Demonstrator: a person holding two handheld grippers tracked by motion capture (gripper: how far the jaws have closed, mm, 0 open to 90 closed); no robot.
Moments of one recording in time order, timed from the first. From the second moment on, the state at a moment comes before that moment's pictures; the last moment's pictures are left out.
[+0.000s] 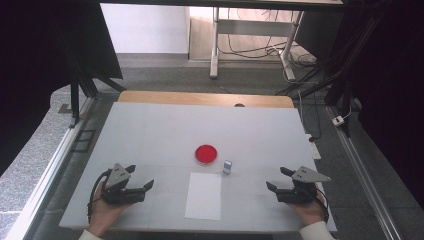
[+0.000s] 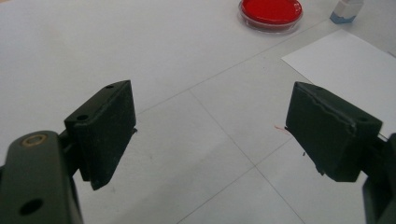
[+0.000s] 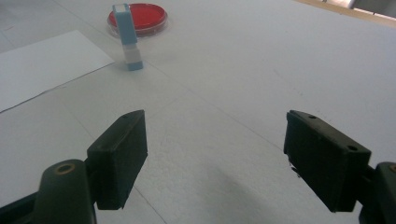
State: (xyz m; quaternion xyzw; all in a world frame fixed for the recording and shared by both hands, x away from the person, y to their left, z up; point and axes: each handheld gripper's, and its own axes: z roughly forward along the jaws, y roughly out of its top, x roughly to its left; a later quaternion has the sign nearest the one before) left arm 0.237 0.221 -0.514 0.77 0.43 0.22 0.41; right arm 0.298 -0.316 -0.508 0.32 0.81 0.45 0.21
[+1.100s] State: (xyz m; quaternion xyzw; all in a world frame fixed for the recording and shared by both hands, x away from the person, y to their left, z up) left arm 0.239 0.221 -0.514 0.77 0.43 0.22 0.42; right arm 0.294 -0.285 -0.461 0.30 0.79 0.48 0.24
